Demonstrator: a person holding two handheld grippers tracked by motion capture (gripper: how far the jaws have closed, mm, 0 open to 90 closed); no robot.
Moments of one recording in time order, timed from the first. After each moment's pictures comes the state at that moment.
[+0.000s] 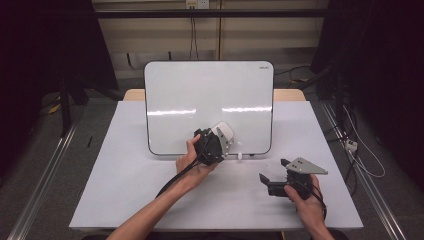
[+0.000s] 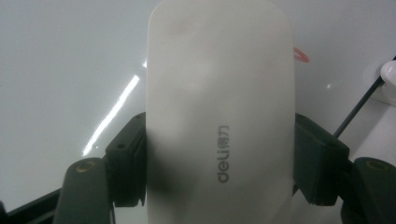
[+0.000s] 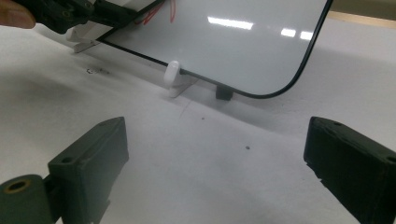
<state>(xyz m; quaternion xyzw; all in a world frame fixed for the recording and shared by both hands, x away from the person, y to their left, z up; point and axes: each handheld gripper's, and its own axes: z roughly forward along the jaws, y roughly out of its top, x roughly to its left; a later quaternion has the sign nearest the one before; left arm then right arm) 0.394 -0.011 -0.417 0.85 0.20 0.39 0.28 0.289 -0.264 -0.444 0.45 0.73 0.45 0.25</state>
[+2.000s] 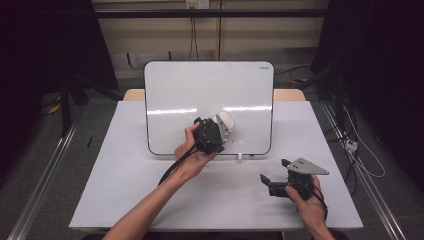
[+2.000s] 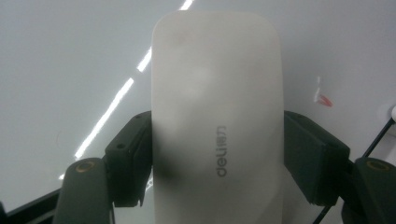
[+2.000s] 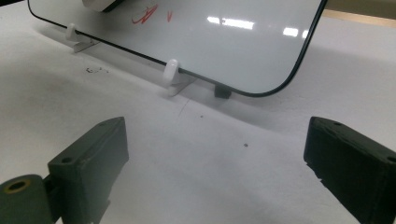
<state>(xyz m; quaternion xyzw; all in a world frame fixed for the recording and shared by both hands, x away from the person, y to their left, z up) 0.411 -0.009 -0.383 0.86 0.19 0.38 0.30 0.288 -0.266 -0.444 0.45 0.73 0.45 0.25</state>
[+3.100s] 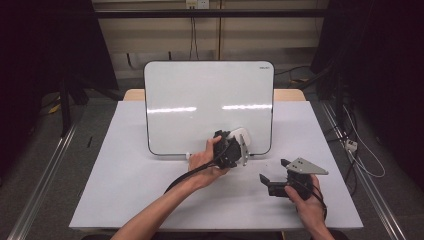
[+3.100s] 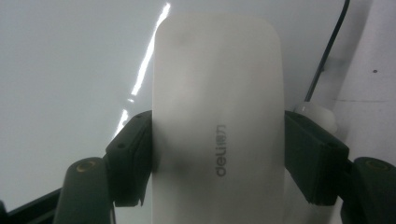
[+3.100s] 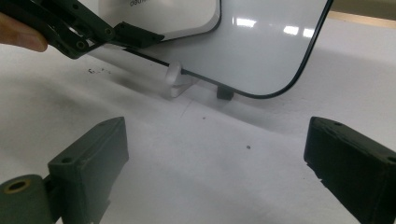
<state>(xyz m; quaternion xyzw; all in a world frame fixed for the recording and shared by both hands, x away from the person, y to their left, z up) 0.383 -0.050 -0.413 0.89 0.07 0.39 0.25 0.289 -0.265 -0.444 0.45 0.73 0.45 0.25</state>
